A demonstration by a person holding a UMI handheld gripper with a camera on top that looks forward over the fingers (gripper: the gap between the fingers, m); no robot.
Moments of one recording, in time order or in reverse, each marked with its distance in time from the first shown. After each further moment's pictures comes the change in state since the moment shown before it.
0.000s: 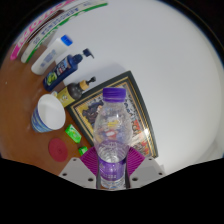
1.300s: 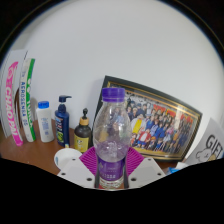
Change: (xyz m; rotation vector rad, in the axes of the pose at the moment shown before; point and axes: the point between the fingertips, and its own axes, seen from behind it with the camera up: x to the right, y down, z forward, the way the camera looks) arm -0.042 -0.050 0.025 0.162 -0.363 0.791
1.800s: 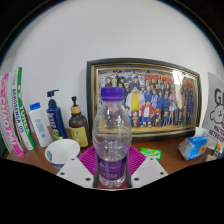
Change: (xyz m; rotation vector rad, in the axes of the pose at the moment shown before) arm -0.009 0.079 0.037 0.019 -0.026 0.279
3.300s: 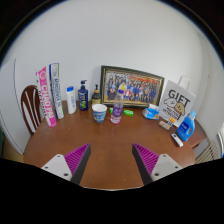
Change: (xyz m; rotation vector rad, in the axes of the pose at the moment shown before) arm -0.126 0.010 -0.407 -0.296 0.263 -0.044
